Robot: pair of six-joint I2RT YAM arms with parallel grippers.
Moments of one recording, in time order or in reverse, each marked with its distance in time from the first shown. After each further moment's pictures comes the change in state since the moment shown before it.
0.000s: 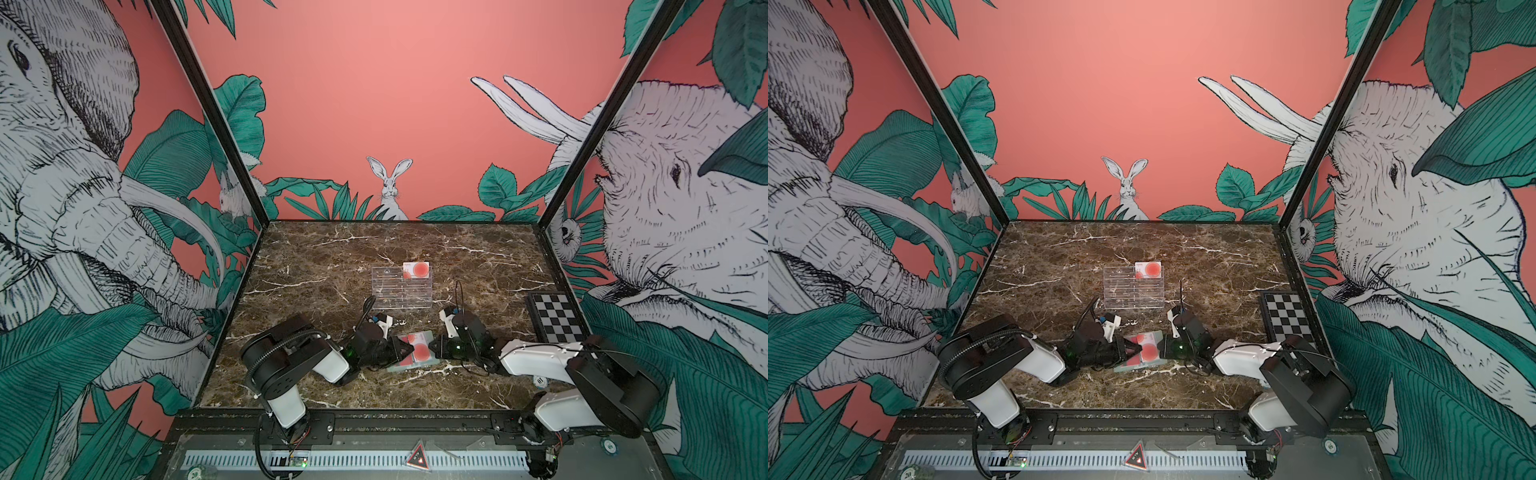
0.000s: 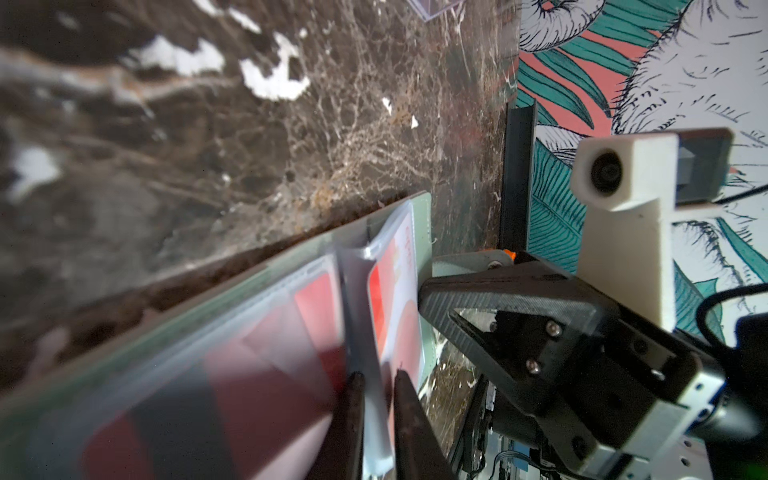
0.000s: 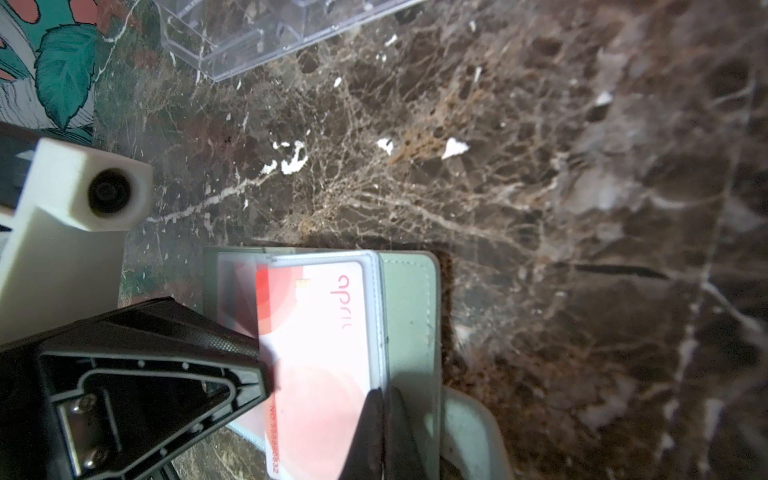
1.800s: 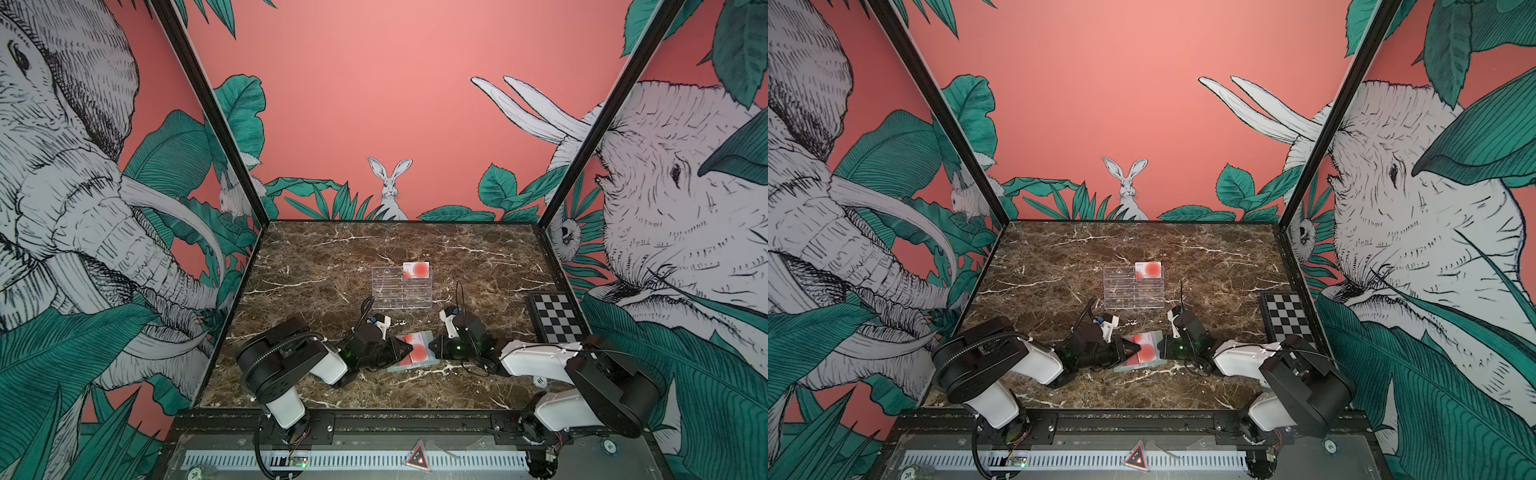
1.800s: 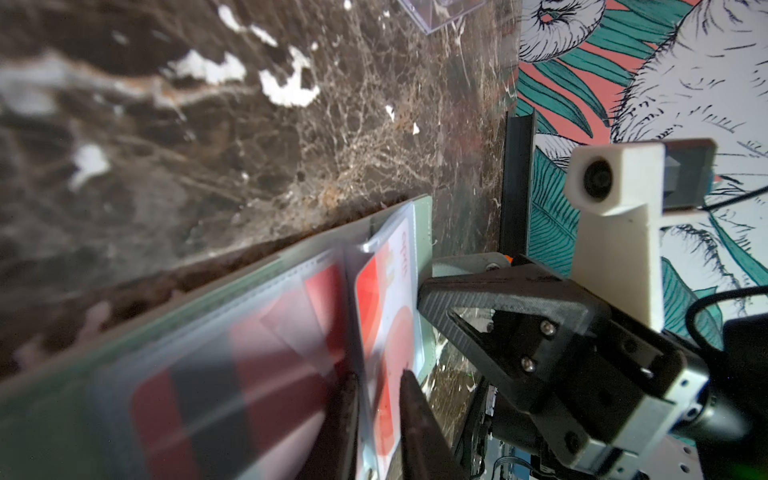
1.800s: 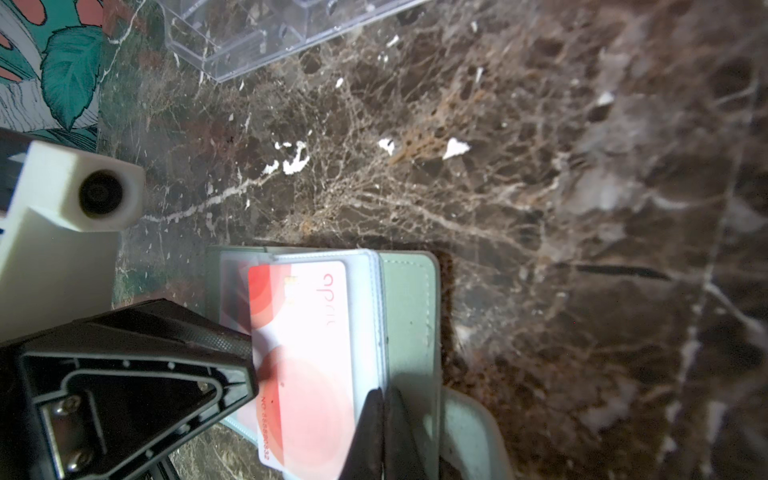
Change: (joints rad) left arm -0.006 -0.021 -0.011 -0.006 -0.024 -0.010; right arm 0.000 0.002 -0.010 0.018 -0.004 -0.001
